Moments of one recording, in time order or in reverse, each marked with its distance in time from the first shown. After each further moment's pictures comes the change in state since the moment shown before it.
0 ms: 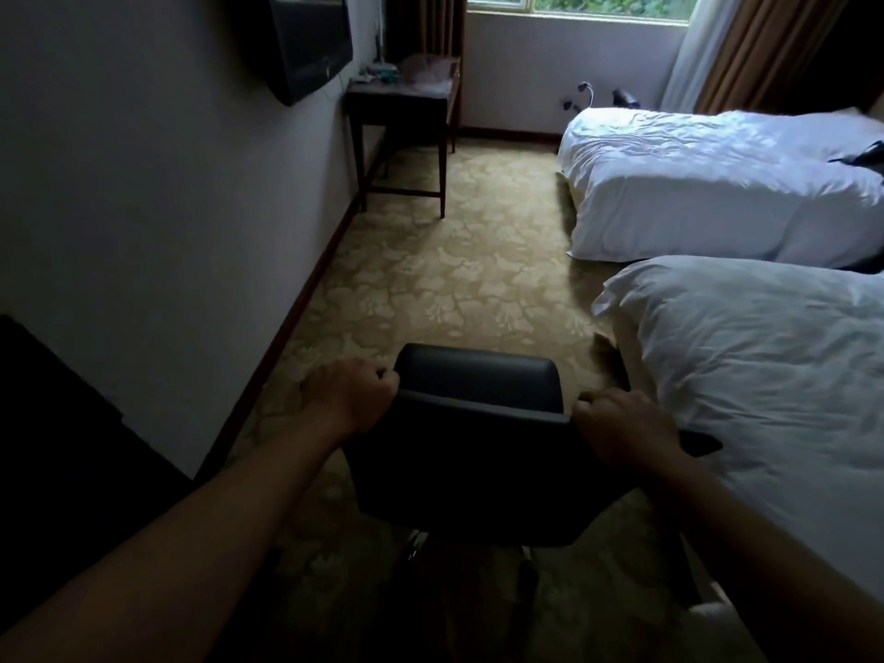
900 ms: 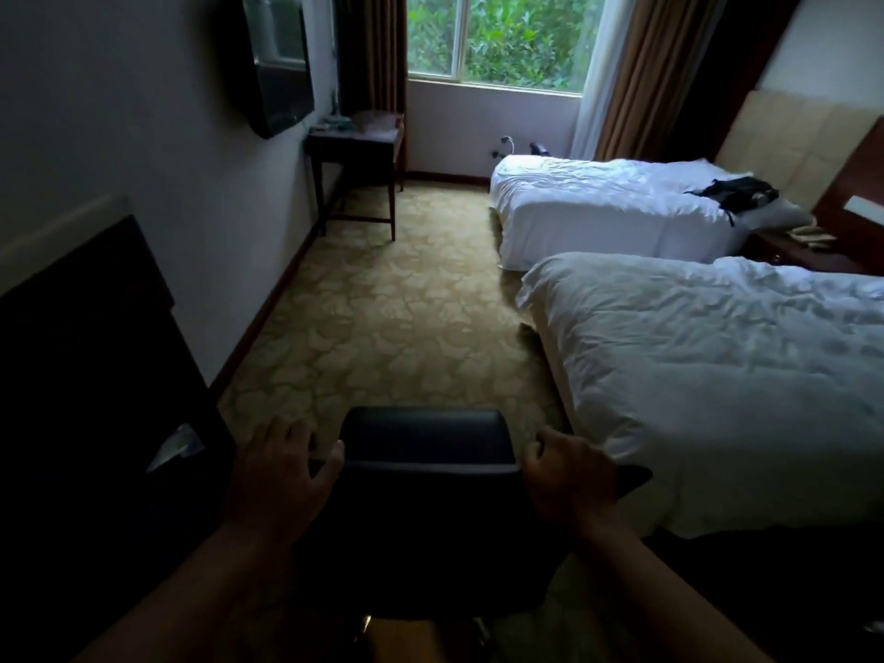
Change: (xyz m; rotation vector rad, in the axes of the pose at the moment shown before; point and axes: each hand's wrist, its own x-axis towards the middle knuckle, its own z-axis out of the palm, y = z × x) left_hand -0.478 0.019 0.018 0.034 0.374 0.132; right_hand -0.439 -0.064 0.088 0.225 0.425 0.359
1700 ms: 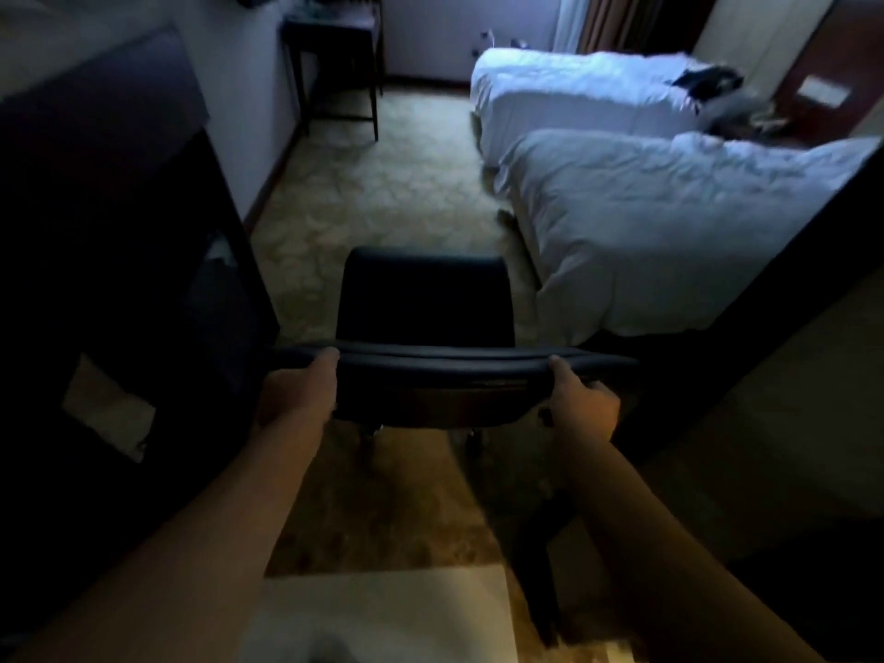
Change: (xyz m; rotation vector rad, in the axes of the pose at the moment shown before) left_hand -0.436 0.018 -0.072 -0.827 -0.190 -1.087; right_hand -0.482 0.059 -0.021 1.155 0.049 1.001
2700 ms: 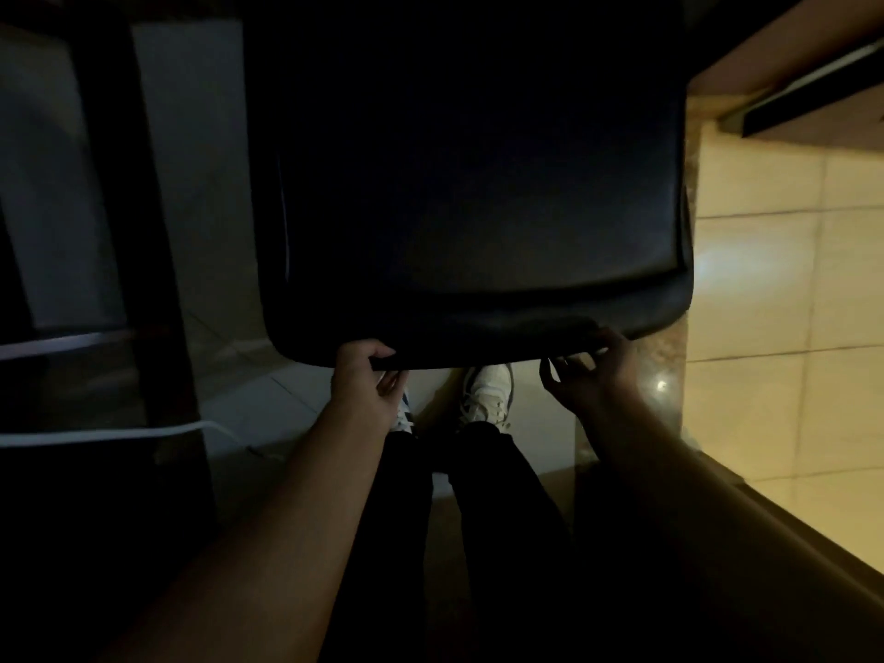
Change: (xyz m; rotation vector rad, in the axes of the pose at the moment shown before) left_hand -0.152 -0.735 -0.031 -0.403 -0.032 -0.991; right_hand -0.087 0.705 -0.251 0.305 0.131 0.973
